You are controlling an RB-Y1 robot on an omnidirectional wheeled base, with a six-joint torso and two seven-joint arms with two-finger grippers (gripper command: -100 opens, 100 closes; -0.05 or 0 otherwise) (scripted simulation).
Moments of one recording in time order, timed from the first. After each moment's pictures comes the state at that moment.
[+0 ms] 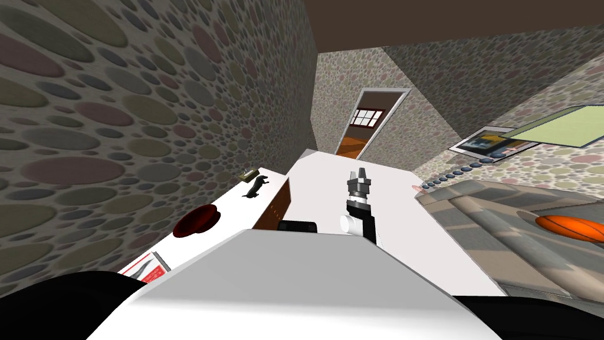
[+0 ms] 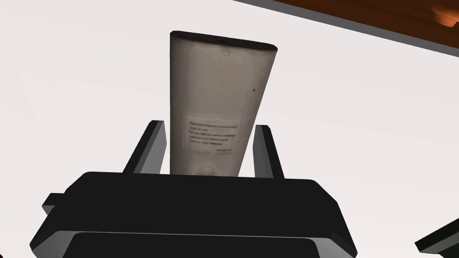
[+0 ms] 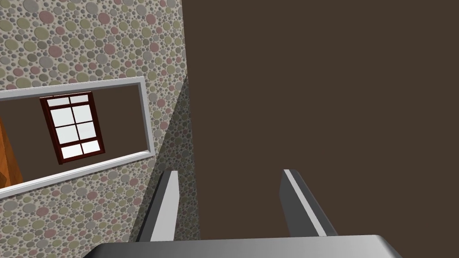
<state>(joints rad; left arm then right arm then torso) 0.96 1.28 -0.64 -1.44 0.52 0.04 0.40 0.48 -0.01 -0.02 -2.21 -0.08 -0.36 0.06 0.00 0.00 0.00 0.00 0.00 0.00</state>
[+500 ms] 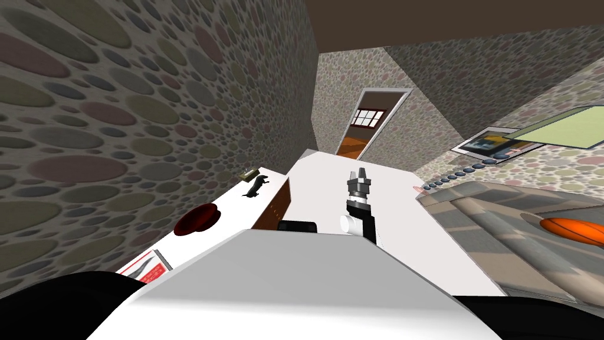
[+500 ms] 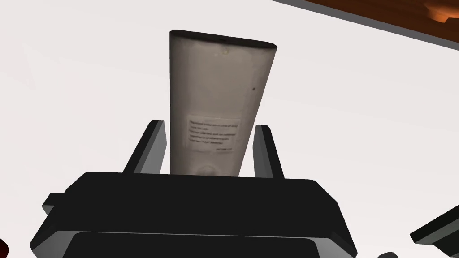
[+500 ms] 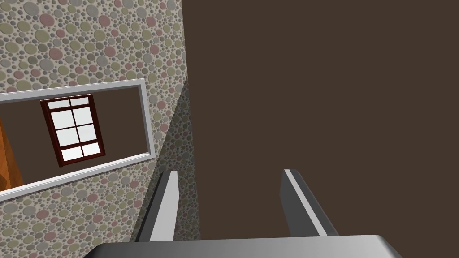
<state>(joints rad) 0.97 1.34 -0.63 -1.48 0.54 0.03 0.42 0.48 -0.01 -0.02 -2.21 -0.08 -0.36 0.06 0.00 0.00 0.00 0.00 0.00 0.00</state>
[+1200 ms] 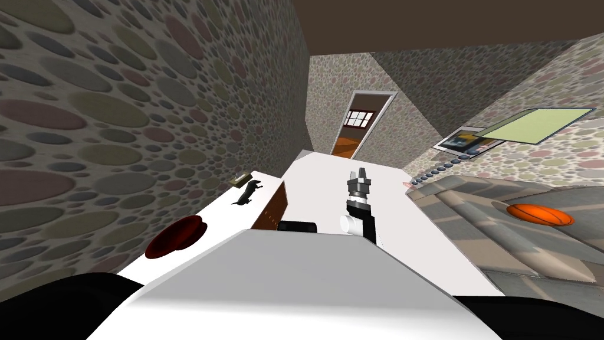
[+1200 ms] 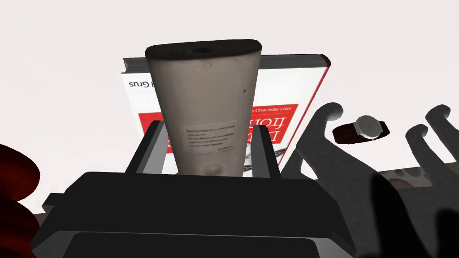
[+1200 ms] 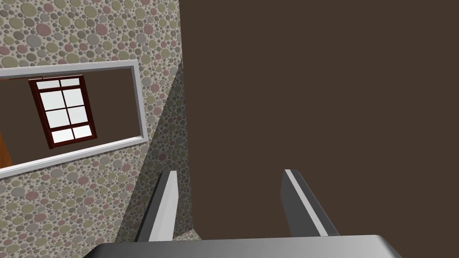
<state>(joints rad) 1.05 1.52 -0.62 -1.40 0.55 0.03 0.43 0.48 -0.01 -0.02 -2.22 -0.08 -0.36 0.06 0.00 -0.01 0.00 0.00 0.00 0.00</state>
